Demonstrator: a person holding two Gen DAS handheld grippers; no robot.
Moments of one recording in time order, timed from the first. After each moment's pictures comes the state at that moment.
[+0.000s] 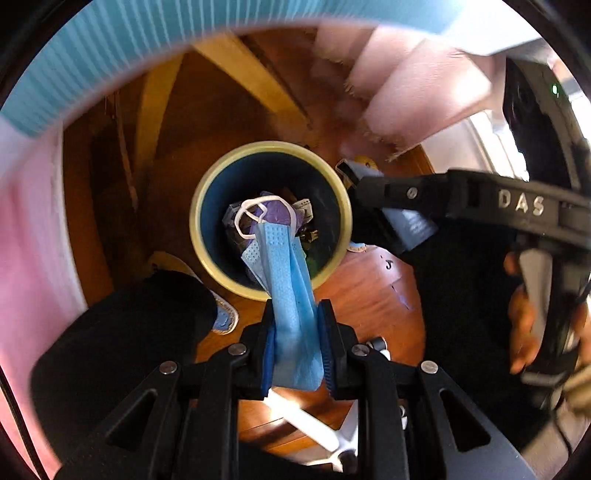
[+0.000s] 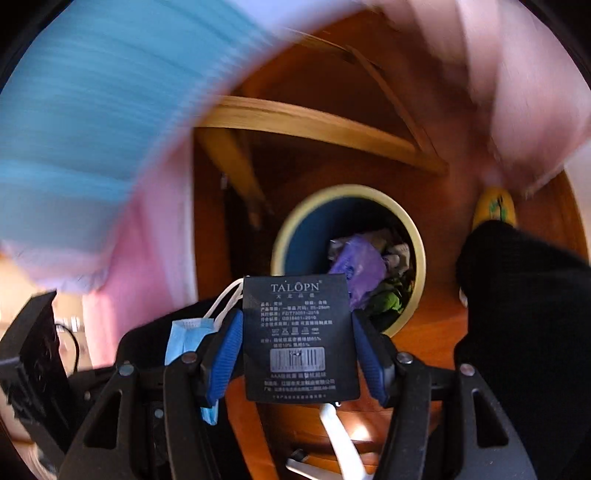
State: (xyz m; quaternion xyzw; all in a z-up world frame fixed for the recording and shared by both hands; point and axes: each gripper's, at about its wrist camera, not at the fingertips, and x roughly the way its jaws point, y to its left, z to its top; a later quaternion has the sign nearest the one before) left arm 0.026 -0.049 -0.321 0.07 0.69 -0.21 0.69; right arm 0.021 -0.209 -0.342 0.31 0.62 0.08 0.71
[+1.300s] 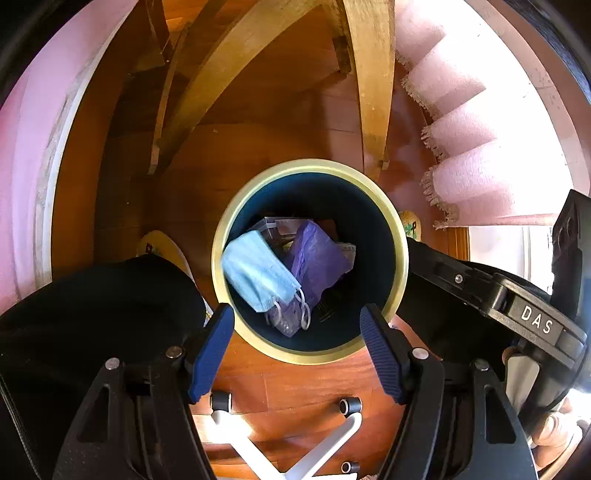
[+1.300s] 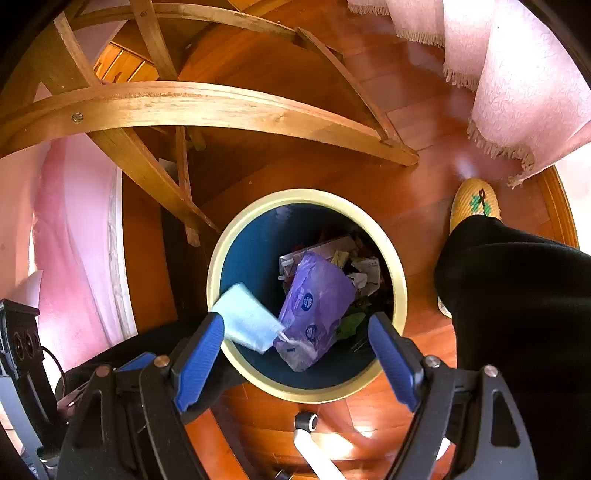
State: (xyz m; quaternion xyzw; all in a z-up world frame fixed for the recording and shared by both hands) left arm 0.086 -0.003 -0.395 -0.07 0.69 -0.10 0.71; right arm 0.056 -0.202 -0.401 0.26 0.64 0.02 0.72
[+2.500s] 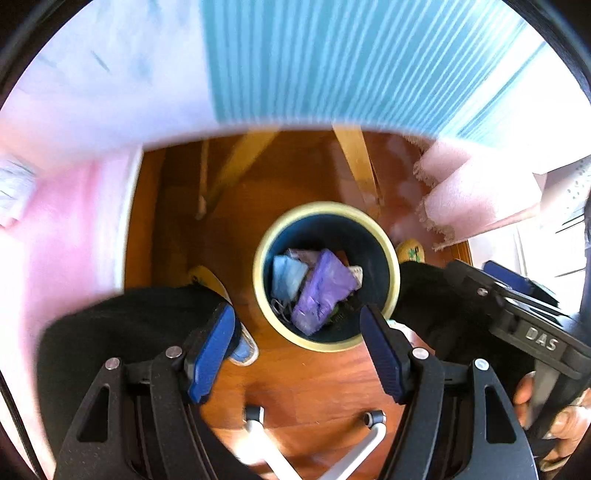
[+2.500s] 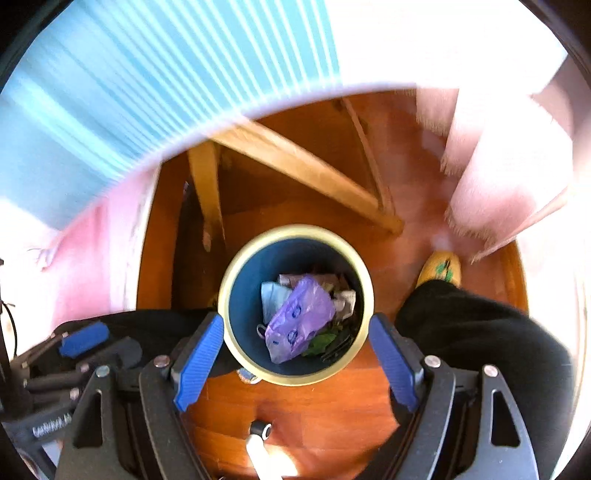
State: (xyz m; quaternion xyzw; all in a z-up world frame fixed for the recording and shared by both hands) left arm 0.029 0.015 -0.278 -0.01 0.60 -0.08 0.79; right arm 0.006 -0.186 -0.279 0.12 0.56 0.04 0.82
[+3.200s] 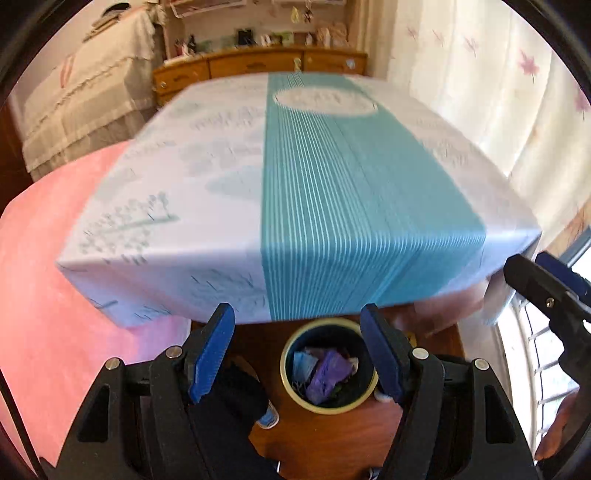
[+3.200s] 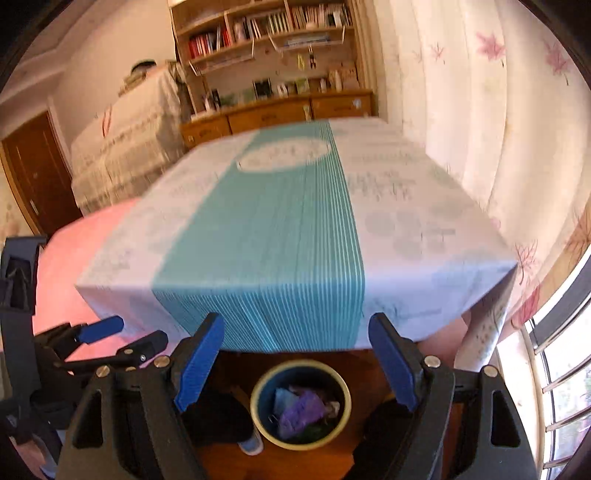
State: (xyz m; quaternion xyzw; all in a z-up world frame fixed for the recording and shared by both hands) left arm 0.013 0.011 -0.070 0.00 0.44 -0.03 0.90; right arm -0.025 -0.172 -0.041 0.07 0.36 0.06 0.93
